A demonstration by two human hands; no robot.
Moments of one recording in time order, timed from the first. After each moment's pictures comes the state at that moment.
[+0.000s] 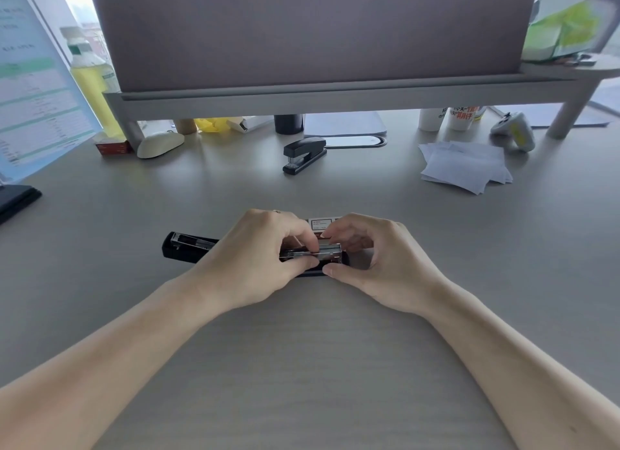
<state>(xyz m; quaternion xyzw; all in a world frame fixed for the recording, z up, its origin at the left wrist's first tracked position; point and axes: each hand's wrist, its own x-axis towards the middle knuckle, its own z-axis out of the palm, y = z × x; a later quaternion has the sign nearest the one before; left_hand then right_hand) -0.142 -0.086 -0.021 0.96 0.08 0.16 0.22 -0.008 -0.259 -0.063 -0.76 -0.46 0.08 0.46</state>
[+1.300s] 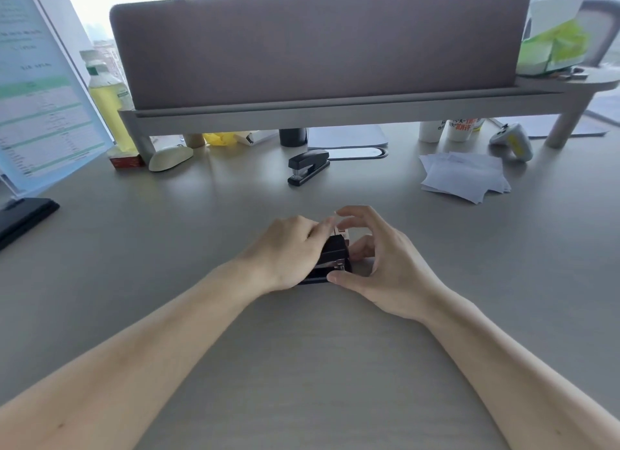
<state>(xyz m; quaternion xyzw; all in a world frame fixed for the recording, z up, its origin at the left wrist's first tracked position) -0.108 -0.101 -0.017 0.95 0.15 0.08 0.25 -0.010 -0.259 -0.064 -0.76 -0.45 0.06 0.47</state>
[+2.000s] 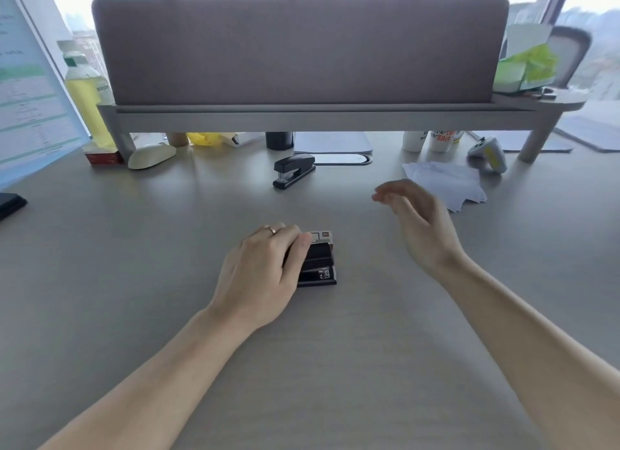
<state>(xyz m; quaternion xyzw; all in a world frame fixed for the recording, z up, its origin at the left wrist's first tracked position) -0.125 -0.099 -0.061 0.93 0.11 0.31 0.15 0.048 -0.275 -0.036 -0.77 -0.30 0.00 0.56</state>
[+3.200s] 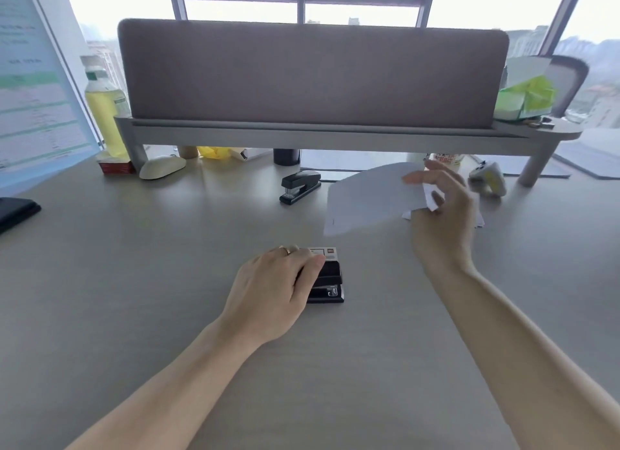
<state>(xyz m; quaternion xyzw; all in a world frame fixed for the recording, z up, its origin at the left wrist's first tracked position) -0.128 -0.104 -0.057 0.95 0.11 0.28 0.12 0.043 -0.264 -0.005 -0.72 -0.23 -0.17 0.64</state>
